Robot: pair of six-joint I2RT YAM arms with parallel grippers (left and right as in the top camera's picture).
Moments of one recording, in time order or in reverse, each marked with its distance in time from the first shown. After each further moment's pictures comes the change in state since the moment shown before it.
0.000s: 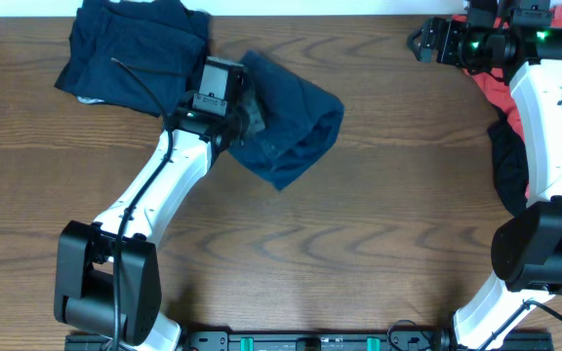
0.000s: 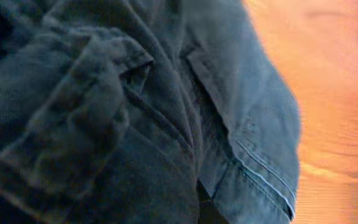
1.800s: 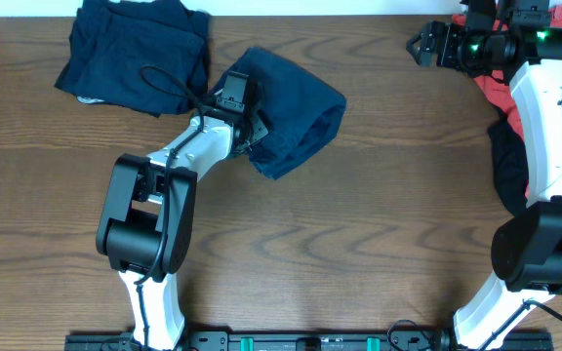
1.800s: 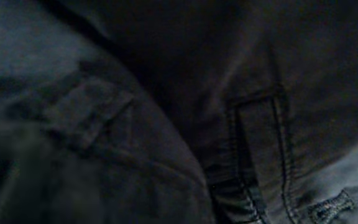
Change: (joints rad) left arm 0.003 0.333 0.048 0.098 -0.091 -0.178; right arm 0.000 0.000 0.000 -0.037 0.002 -0.012
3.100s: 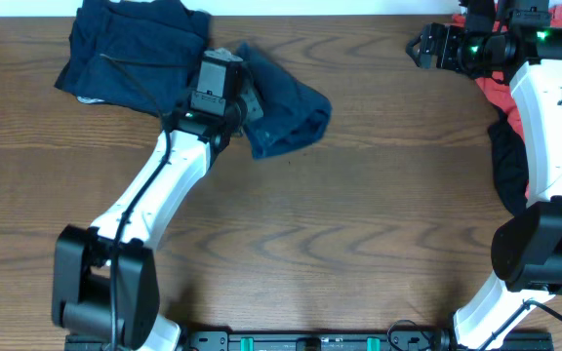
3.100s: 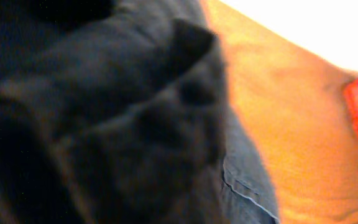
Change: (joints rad) left arm -0.002 -0.359 -0.046 0.082 0.007 0.169; right arm 0.000 0.000 0.000 -0.017 0.000 -0.007
